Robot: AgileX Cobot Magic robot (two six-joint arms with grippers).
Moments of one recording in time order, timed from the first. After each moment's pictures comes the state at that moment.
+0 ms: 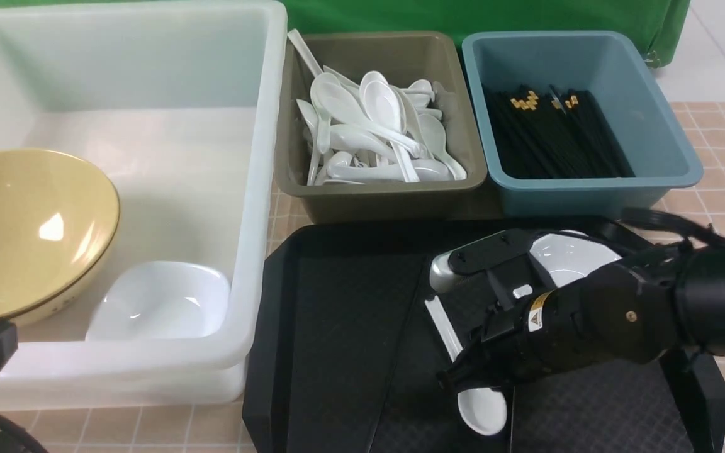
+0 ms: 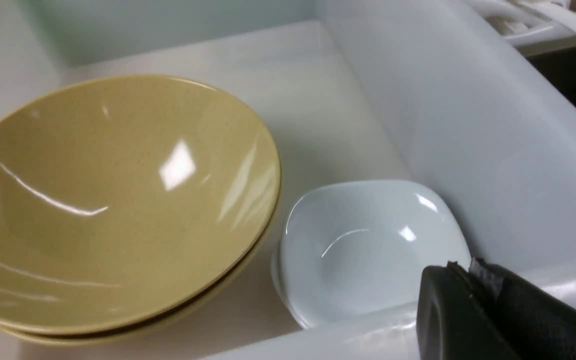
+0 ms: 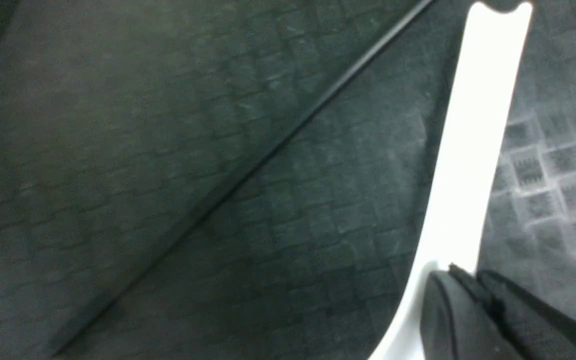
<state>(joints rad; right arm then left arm) 0.64 1.65 -0.84 0.25 0.32 -0.04 -0.22 0.34 -0.43 0.10 0.57 -0.01</state>
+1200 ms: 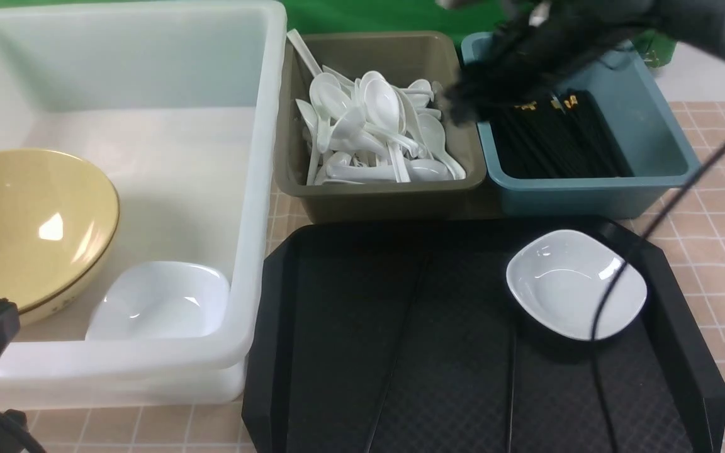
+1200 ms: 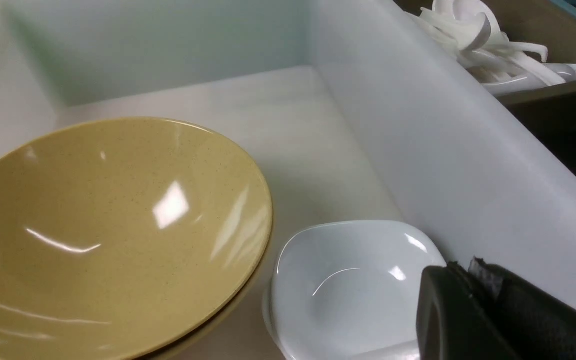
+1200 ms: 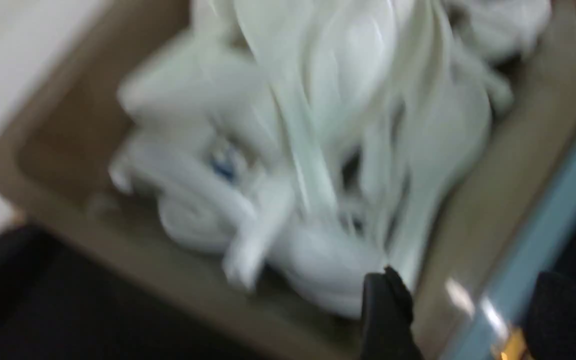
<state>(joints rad) 0.31 1.94 -1.73 0.21 0.85 -0.24 -0.22 0.34 -0.42 0.09 0.51 -0.02</state>
